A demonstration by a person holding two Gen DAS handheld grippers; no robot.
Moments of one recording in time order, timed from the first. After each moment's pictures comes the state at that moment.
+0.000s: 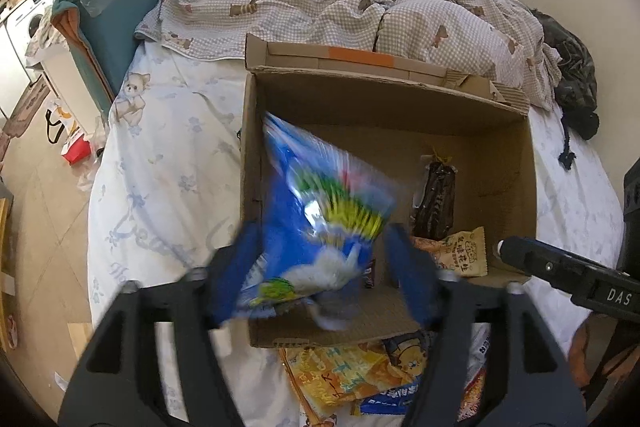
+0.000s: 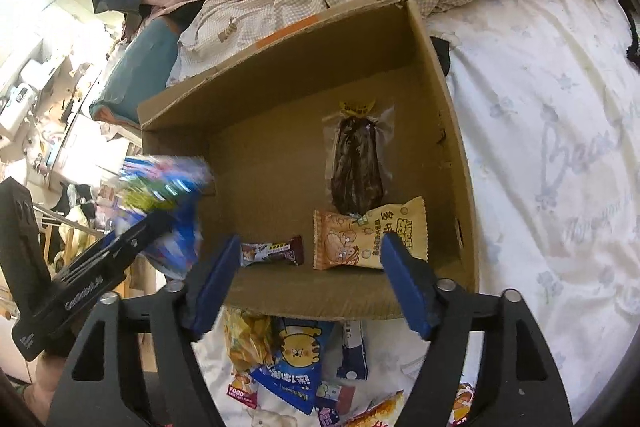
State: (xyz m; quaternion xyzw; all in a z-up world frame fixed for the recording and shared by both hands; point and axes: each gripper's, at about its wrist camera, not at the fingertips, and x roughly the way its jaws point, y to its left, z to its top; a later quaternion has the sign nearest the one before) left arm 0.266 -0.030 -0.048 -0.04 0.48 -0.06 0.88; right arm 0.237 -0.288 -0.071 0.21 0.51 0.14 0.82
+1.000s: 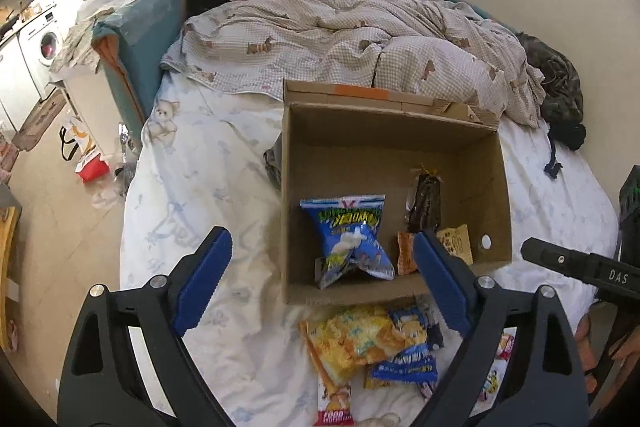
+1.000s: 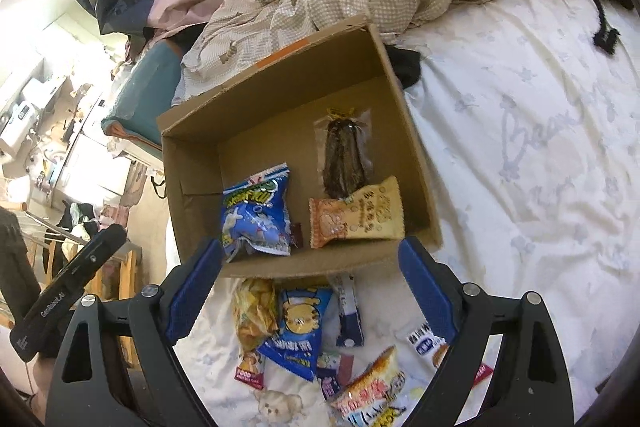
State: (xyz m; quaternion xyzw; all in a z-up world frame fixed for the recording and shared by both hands) left arm 0.203 -0.009 -0.003 -0.04 0.42 -0.06 0.90; right arm 0.180 -0.310 -0.046 0.24 0.49 0.12 0.83
